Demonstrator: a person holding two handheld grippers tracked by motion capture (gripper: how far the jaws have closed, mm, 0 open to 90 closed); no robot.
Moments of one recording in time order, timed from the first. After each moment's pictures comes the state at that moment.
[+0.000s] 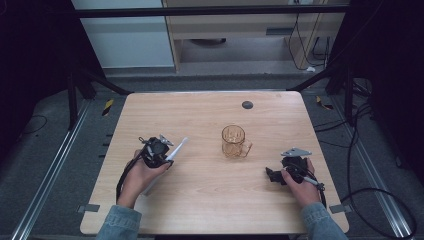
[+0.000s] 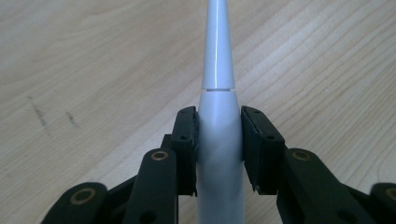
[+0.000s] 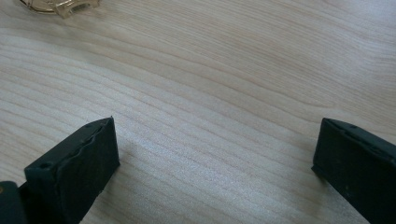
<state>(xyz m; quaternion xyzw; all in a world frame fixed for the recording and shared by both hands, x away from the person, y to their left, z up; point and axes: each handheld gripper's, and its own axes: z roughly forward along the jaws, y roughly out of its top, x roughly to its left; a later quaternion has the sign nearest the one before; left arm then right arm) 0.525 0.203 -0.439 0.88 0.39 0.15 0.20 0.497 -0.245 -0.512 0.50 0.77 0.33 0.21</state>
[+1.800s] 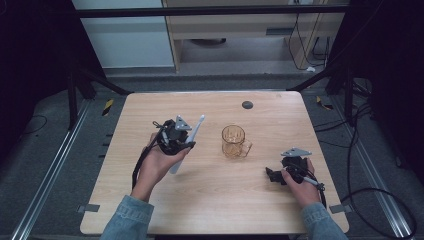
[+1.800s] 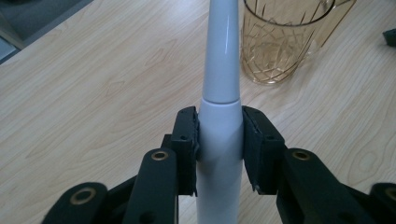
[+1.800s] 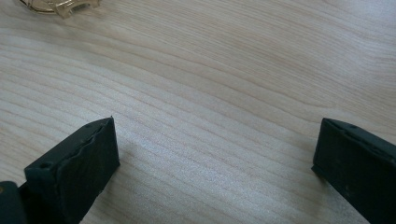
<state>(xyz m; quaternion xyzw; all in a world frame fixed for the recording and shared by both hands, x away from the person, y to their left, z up) 0.523 0.138 -0.371 0.87 0.33 0.19 0.31 0.497 -0.245 -0.512 0.50 0.77 0.33 0.21</state>
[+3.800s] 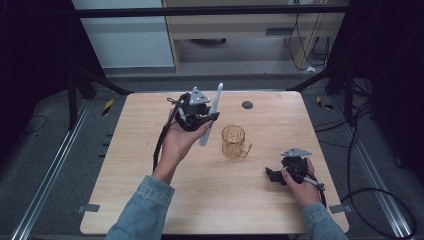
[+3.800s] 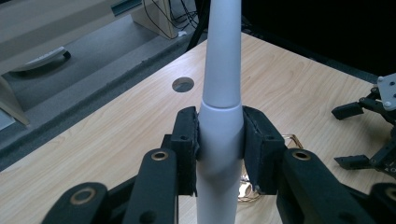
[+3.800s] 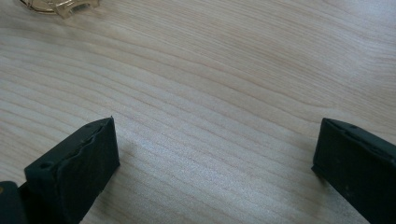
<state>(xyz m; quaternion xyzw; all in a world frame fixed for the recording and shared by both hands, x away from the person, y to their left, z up) 0.545 0.089 -0.307 0.82 0.30 0.23 0.43 0.498 -0.245 -0.512 0.50 0.77 0.33 0.21</state>
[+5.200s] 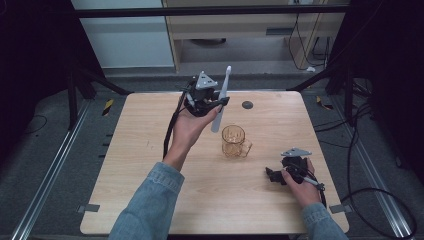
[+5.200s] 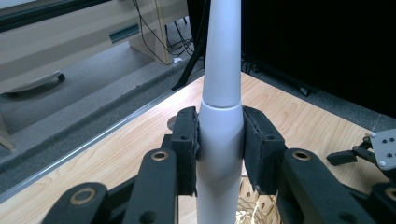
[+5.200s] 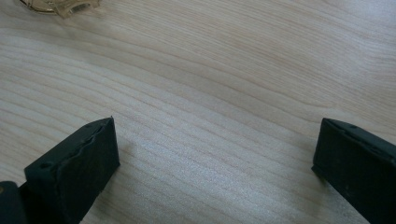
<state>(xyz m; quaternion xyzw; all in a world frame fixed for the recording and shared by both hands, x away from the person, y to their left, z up) 0.570 0.065 -0.287 0.80 0.29 0.22 0.48 0.498 -0.245 -0.513 0.50 0.77 0.33 0.21</state>
